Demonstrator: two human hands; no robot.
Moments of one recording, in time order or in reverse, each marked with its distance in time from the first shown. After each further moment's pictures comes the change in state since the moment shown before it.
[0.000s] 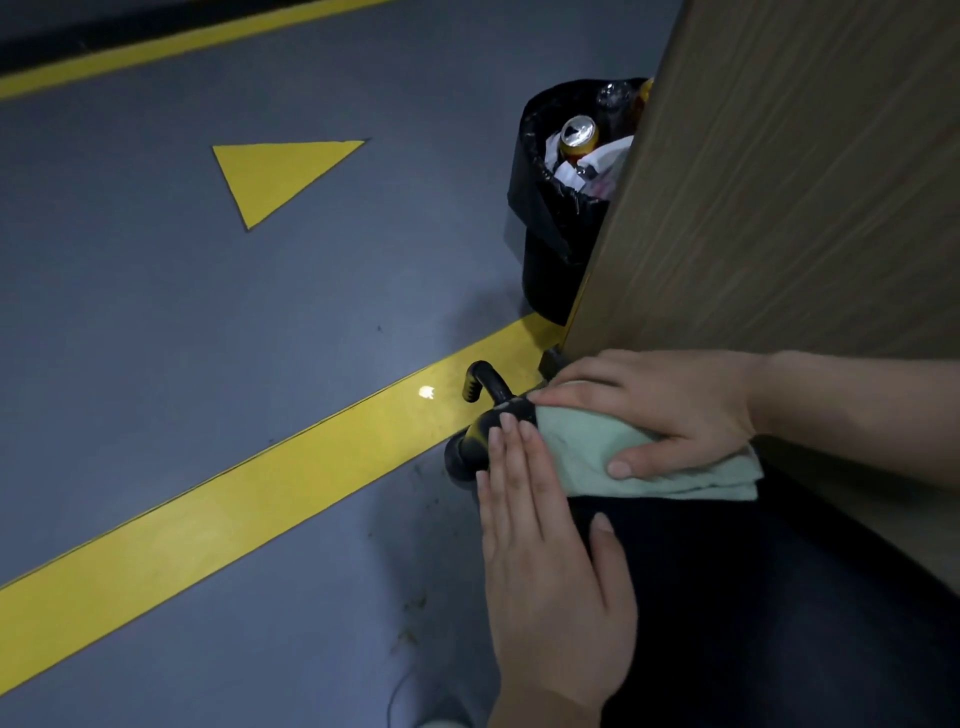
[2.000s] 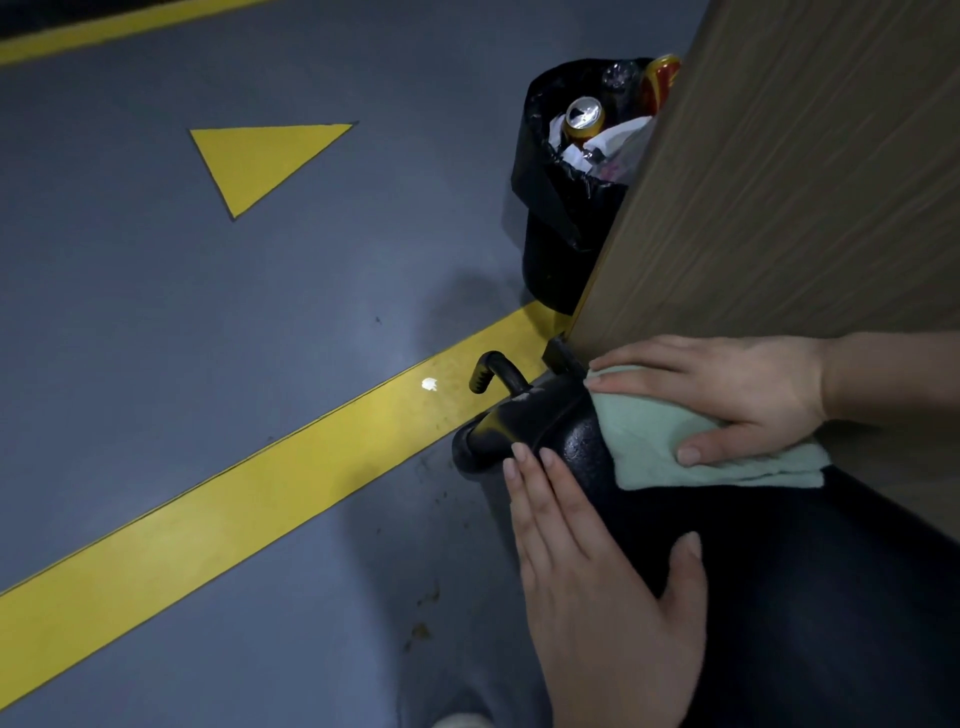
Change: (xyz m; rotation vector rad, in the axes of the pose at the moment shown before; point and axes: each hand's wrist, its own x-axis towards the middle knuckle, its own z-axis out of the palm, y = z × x) left_hand -0.019 -0.001 -0.001 0.082 -0.023 -0.124; right_hand -0.015 0.005 0.000 0.093 -0.068 0.050
